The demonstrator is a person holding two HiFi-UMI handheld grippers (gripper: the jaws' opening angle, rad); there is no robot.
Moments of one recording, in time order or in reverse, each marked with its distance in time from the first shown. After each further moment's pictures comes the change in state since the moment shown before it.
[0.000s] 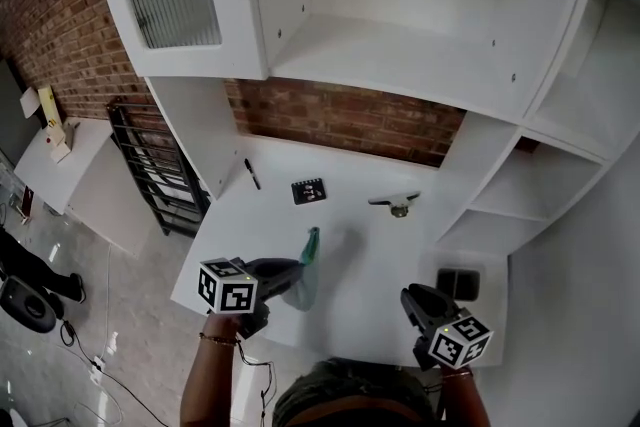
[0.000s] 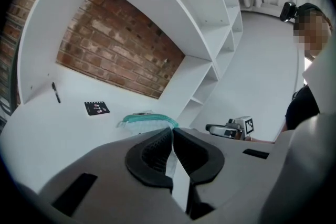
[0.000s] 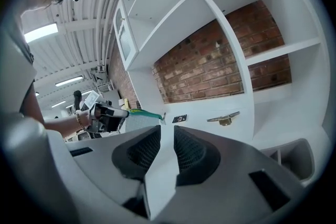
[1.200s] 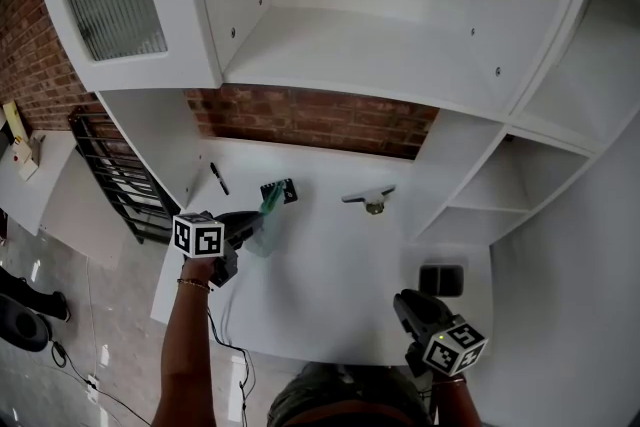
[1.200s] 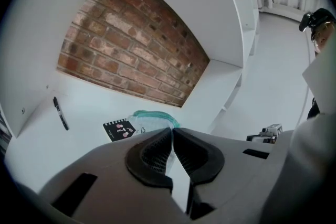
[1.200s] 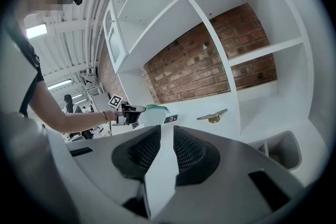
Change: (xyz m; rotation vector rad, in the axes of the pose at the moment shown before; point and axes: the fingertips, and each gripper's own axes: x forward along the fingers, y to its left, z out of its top) left arm 0.044 0.148 0.062 0.004 -0.011 0.052; right arm -0.013 -0.020 0.000 0.060 -0.010 -0.103
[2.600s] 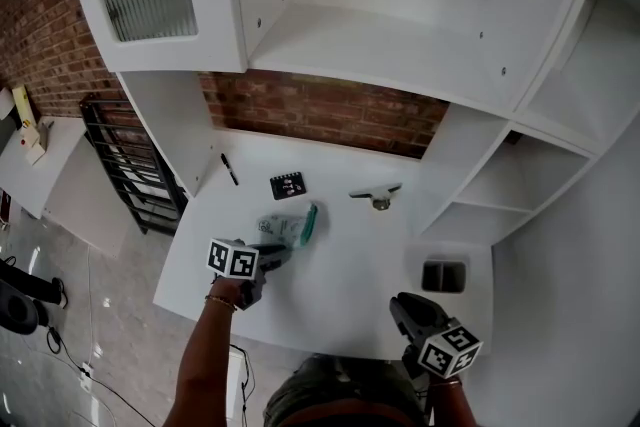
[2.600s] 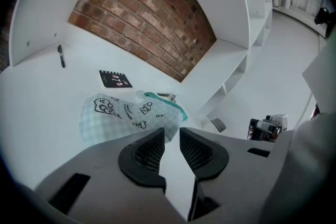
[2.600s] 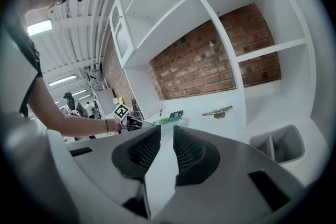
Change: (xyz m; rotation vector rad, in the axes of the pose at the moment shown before) left arm 0.021 -0.028 -0.121 -0.141 0.152 -0.009; right arm -0.007 0.025 -0.019 -0.040 0.029 0.029
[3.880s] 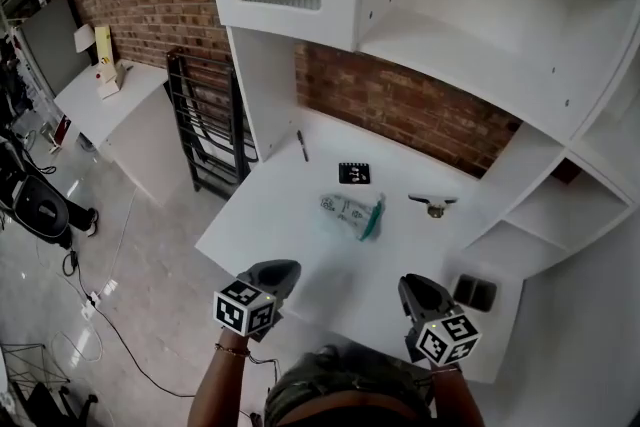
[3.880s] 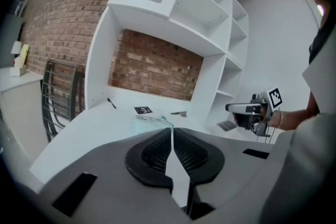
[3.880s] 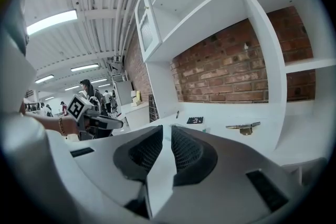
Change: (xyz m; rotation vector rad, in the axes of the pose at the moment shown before) left arm -0.147 -0.109 -0.050 0.197 -0.296 0.429; right arm 0.046 0.055 0.014 -0.188 0.017 0.180
